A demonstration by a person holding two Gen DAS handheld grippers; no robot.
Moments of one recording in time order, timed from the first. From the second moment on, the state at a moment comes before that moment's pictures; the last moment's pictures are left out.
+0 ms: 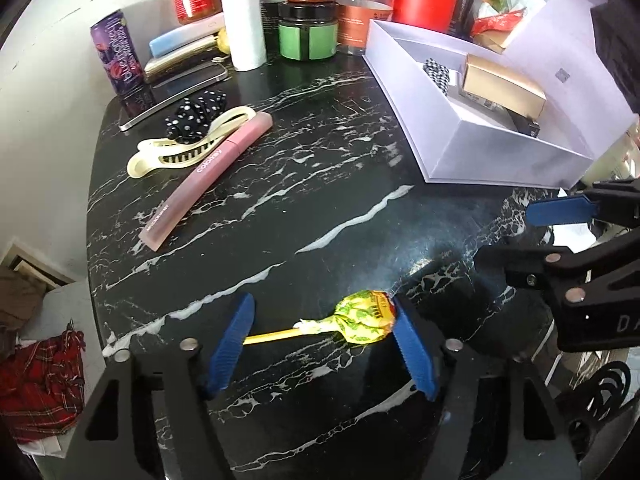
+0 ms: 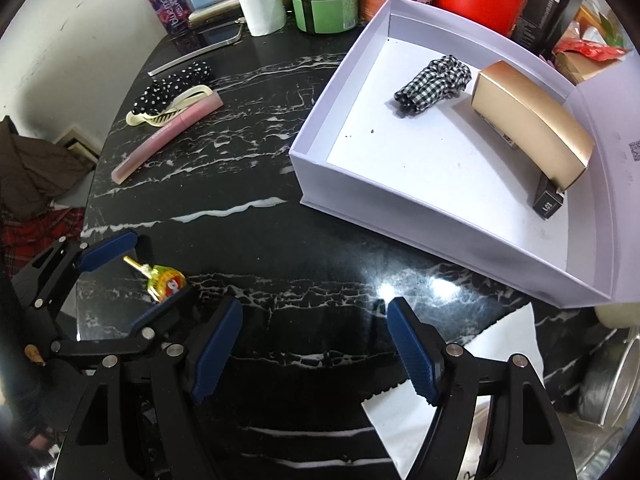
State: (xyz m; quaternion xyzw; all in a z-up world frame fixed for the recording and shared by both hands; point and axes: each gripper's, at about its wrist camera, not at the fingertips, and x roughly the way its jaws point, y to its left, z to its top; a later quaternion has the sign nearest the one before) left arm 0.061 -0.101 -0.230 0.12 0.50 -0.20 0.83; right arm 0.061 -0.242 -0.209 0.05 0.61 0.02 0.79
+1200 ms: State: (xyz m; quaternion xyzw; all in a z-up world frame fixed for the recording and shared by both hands) left arm 0.094 0.012 -0.170 0.01 0.49 -0.07 0.87; right arm 0.135 -0.154 -0.182 0.04 0.57 0.10 0.81
